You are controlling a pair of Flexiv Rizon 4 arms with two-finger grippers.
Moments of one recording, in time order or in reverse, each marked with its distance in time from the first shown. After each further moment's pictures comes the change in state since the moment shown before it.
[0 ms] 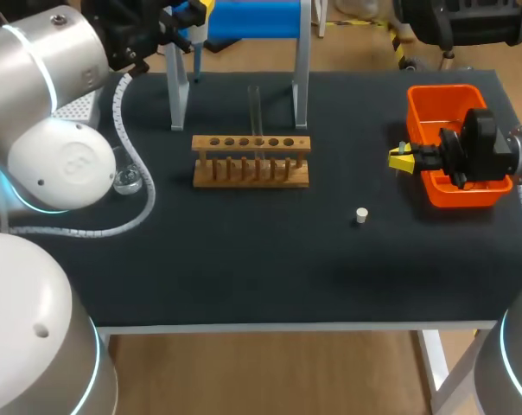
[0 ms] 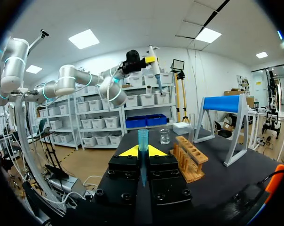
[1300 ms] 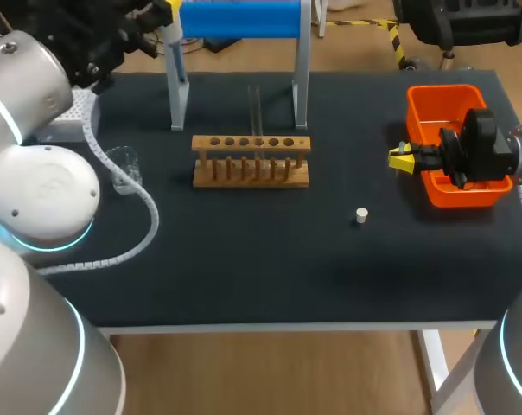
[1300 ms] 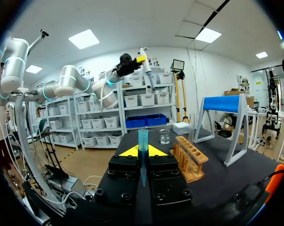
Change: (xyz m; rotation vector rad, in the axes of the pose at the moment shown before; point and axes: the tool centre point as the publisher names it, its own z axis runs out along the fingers) left arm -0.005 -0.019 -0.056 0.130 -0.043 -0.094; right arm 0.000 0.000 0.000 0.000 0.000 0.000
